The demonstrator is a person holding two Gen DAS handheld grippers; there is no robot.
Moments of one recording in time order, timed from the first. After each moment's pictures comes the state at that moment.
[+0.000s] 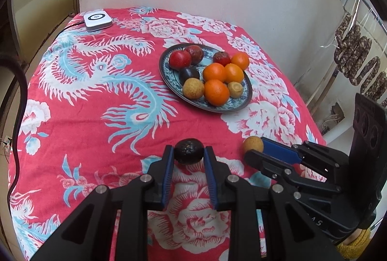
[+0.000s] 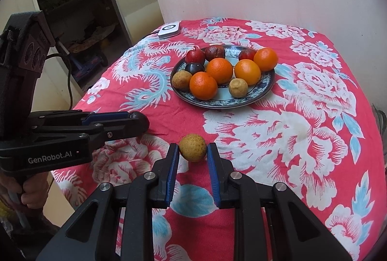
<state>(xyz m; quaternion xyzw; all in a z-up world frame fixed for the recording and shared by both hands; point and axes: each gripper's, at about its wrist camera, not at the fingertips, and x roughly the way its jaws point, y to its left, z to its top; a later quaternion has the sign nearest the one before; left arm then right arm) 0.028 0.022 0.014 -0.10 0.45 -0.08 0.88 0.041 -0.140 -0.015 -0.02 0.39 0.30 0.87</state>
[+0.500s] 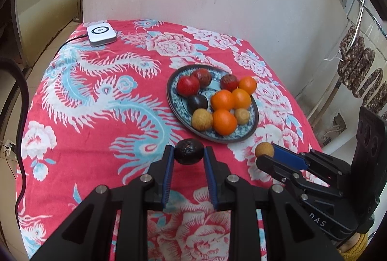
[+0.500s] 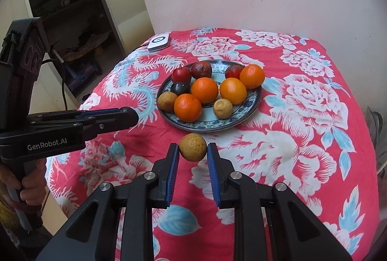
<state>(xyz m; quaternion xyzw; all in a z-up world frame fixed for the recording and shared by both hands) 0.053 0.032 0.029 -0.11 0.43 -0.06 0.89 0.061 -0.149 -0.003 -0.01 0.37 0.28 0.88</state>
